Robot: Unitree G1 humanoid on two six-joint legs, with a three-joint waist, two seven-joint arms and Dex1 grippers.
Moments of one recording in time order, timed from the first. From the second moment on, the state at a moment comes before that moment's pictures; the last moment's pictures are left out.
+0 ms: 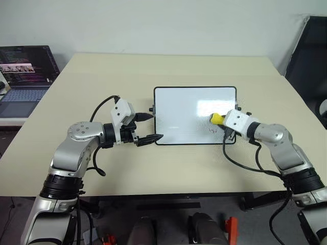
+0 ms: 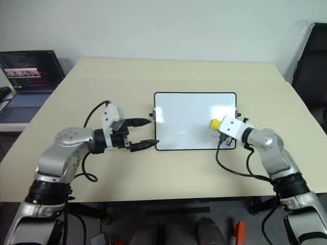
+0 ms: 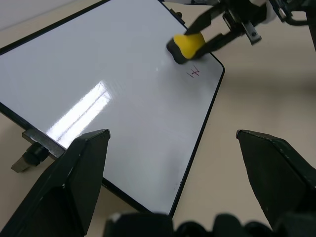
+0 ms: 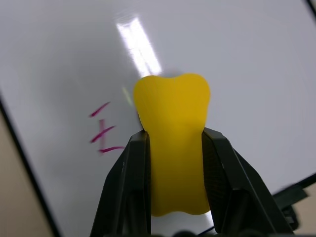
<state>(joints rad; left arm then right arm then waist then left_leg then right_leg) -0.49 0.66 -0.04 -0.05 -0.39 0.42 -1.03 -0.48 -0.68 0.27 0.09 -0.19 0.16 0.74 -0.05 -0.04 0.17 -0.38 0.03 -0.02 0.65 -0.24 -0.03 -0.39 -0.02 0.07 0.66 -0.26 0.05</state>
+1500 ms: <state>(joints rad) -0.55 0.43 -0.21 -0.12 -0.38 0.43 -1.01 -0.75 -0.89 -0.17 0.76 0.16 0.83 0.65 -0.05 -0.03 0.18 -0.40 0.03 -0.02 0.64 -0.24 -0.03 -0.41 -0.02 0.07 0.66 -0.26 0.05</state>
